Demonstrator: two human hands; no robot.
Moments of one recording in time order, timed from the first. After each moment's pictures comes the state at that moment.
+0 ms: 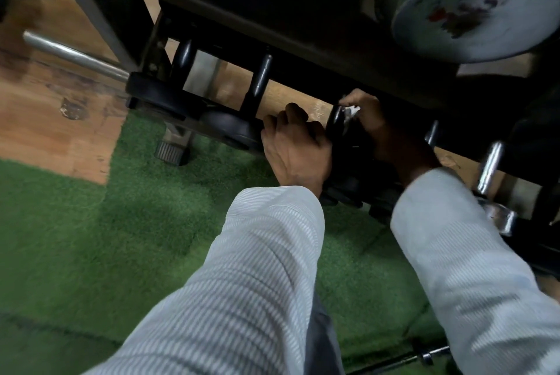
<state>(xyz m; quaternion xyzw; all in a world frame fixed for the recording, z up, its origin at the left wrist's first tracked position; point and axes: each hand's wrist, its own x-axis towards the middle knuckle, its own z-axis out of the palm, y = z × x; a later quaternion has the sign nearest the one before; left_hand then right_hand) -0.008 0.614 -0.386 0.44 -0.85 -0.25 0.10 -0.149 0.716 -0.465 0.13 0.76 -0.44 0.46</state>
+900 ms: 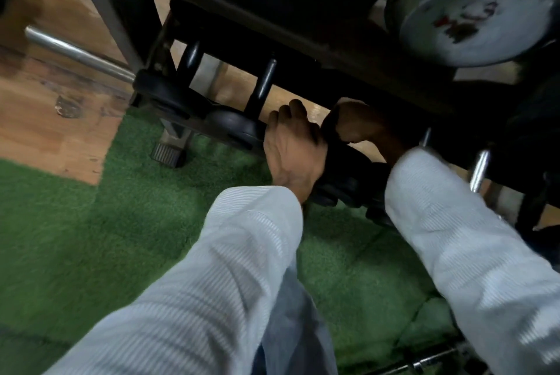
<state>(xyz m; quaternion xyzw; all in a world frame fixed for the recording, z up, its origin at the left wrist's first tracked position) 0.001 0.593 -0.370 0.37 -0.89 -0.26 0.06 -0.135 0.657 -0.369 -0.27 0.86 -0.01 0.44</state>
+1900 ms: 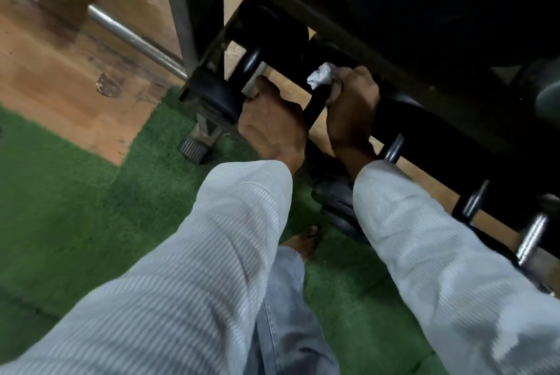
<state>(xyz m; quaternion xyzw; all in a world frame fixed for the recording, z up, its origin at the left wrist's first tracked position) -0.003 0.481 -0.384 0.62 -0.76 -0.19 0.07 -0.078 0.544 -0.391 -0.21 0.87 -0.43 0.09</state>
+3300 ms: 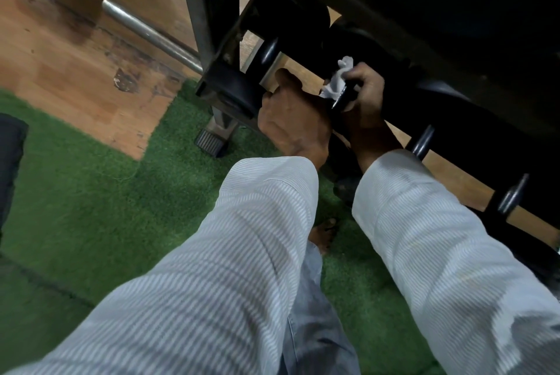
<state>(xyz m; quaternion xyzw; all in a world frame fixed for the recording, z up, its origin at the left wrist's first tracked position) -0.001 0.483 -0.372 0.62 -0.75 -0.22 0.06 -0.088 0.517 -0.447 0.21 0.56 -0.69 0.41</state>
